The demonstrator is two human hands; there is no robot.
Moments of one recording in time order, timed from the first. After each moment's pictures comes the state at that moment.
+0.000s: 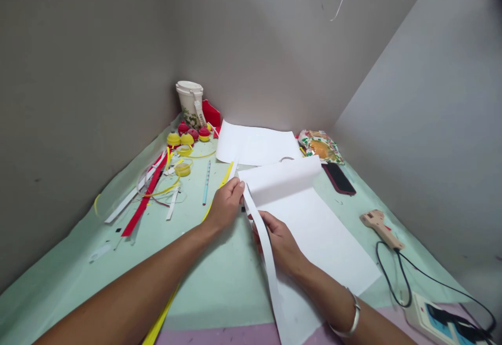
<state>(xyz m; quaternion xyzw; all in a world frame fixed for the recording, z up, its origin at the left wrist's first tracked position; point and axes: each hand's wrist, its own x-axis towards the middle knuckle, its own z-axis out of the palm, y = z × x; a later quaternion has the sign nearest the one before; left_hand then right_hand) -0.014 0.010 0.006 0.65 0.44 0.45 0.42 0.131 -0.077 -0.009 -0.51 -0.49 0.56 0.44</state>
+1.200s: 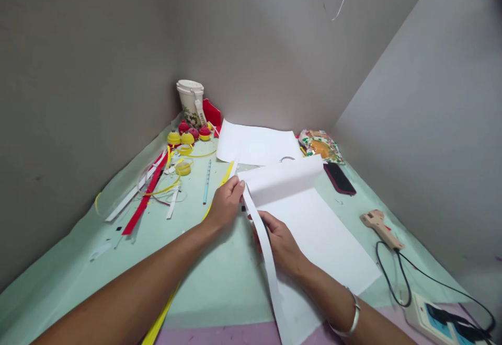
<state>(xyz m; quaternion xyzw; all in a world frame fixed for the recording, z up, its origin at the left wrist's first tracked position) -0.014 0.011 0.005 0.65 0.45 0.46 0.41 0.129 -0.079 0.000 -0.51 -0.50 0.55 0.43</state>
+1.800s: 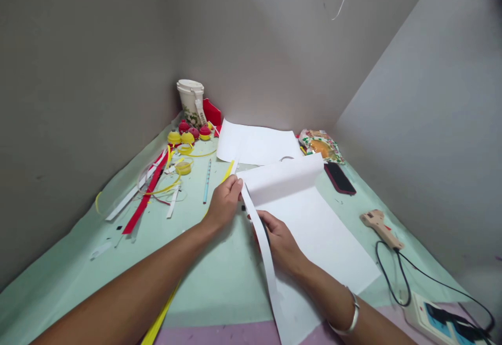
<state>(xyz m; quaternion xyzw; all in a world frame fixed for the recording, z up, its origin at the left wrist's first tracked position) -0.015 0.012 0.004 0.64 0.46 0.47 0.40 0.129 -0.078 0.002 -0.50 -0.50 0.55 0.44</state>
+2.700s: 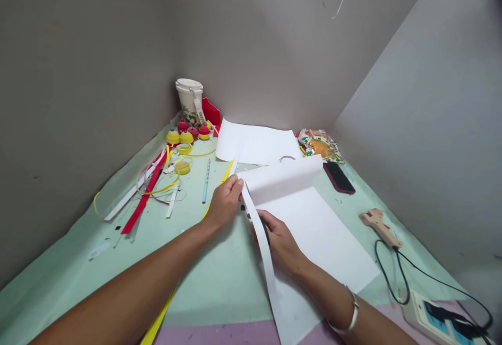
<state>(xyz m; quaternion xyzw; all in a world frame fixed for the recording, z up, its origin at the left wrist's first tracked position) -0.014 0.011 0.006 0.65 0.45 0.46 0.41 0.127 -0.079 0.003 -0.51 -0.49 0.55 0.44</state>
